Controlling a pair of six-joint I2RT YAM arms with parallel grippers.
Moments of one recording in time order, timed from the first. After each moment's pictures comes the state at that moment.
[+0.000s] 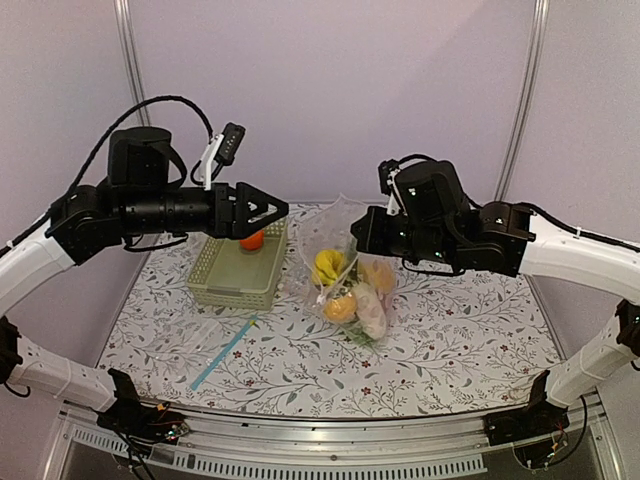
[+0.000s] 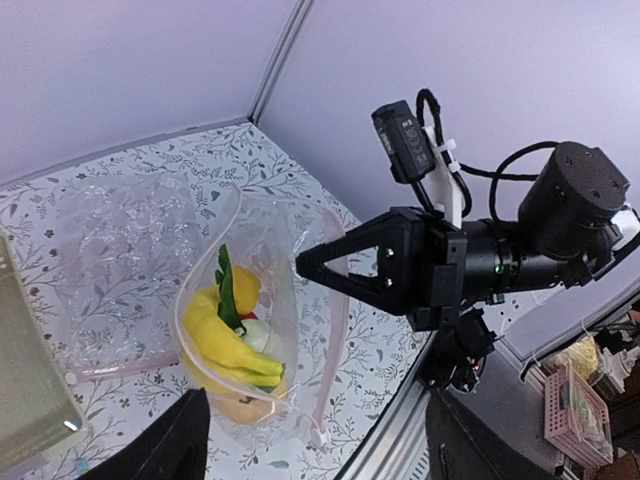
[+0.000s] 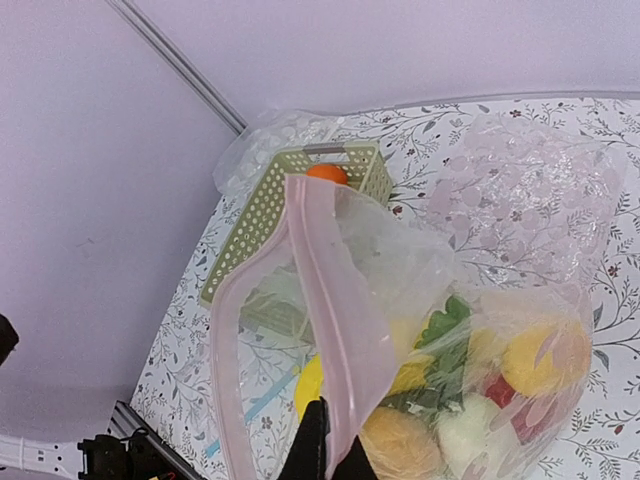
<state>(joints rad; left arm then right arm) -0.91 1.17 1.34 -0.49 0.16 -0.44 1.06 1.45 1.35 -0.37 0.33 0.75</state>
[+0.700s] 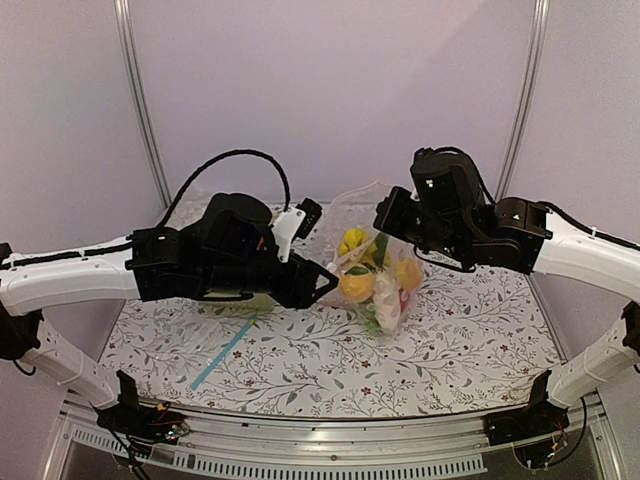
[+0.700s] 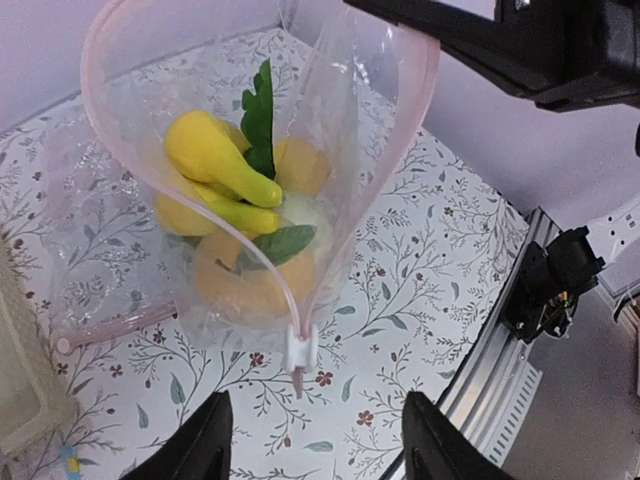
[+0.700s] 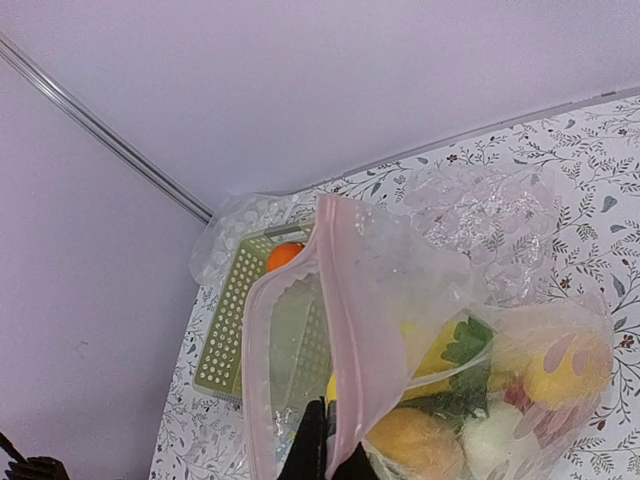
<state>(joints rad) -1.14 1.37 1.18 -0.35 -0.11 -0.39 1.05 1.40 1.35 -0.39 0.57 0.90</state>
